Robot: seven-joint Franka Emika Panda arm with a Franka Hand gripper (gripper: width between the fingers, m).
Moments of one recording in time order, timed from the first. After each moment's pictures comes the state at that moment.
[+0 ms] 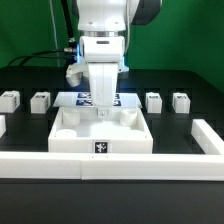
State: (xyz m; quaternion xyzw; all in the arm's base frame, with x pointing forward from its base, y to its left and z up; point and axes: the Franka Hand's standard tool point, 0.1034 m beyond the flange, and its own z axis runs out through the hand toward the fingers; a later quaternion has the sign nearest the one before) arm 0.443 -0.019 0.011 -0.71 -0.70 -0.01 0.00
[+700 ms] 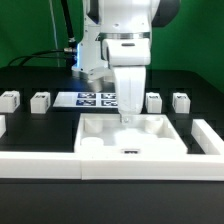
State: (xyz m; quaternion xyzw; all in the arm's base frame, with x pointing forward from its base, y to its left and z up) arm 0.492 0.036 0.011 -0.71 -0.70 -0.02 0.01
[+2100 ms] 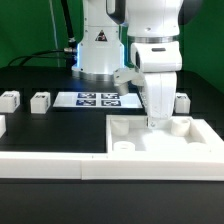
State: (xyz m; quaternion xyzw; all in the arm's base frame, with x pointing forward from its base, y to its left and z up) arm 0.494 0.071 0.011 -0.72 -0.70 -0.02 0.03
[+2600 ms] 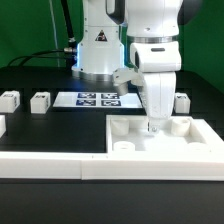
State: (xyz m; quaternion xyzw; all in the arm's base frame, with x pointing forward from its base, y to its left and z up) arm 0.494 0.071 0.011 -0.72 -0.70 -0.02 0.03
